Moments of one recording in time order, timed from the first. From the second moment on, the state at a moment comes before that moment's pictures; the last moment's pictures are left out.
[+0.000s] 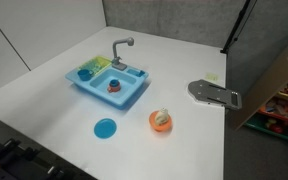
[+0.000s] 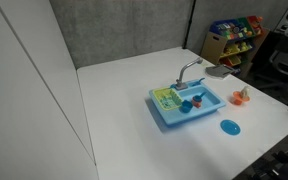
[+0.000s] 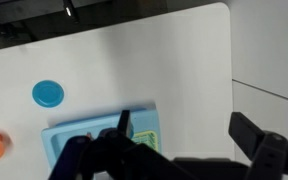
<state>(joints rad) 0.10 -0.63 0.18 -2.40 0.33 1.85 0.43</state>
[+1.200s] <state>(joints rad) -0.13 -0.51 0.20 -2.39 -0.02 1.99 0.64</state>
